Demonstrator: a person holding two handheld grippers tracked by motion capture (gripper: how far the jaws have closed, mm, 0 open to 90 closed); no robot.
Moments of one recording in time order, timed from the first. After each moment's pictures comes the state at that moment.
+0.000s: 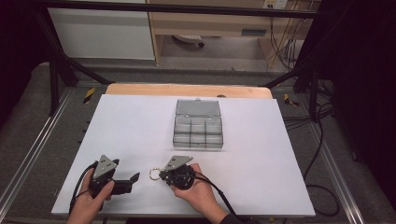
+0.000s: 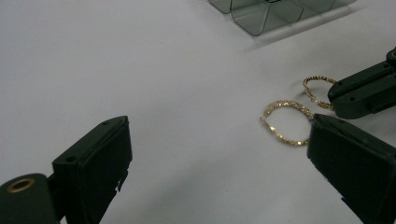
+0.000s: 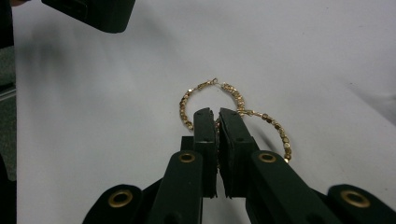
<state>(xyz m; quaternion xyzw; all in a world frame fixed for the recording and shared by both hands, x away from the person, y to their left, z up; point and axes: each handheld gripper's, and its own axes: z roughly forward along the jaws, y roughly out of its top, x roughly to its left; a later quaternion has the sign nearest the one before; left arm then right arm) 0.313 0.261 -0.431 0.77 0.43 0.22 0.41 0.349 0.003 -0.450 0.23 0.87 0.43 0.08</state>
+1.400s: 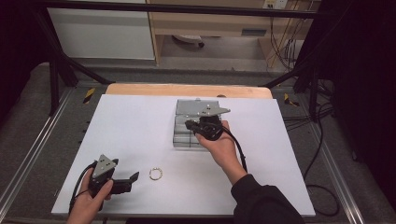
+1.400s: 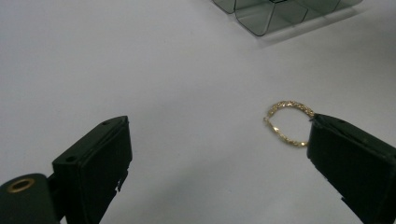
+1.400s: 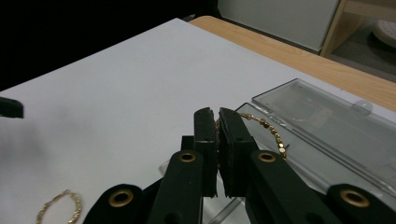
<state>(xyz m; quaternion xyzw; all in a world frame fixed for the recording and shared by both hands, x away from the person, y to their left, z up) 0.314 0.263 -0.432 0.77 0.43 0.22 0.41 0.453 -0.076 -0.365 0.32 0.79 0.49 0.15</state>
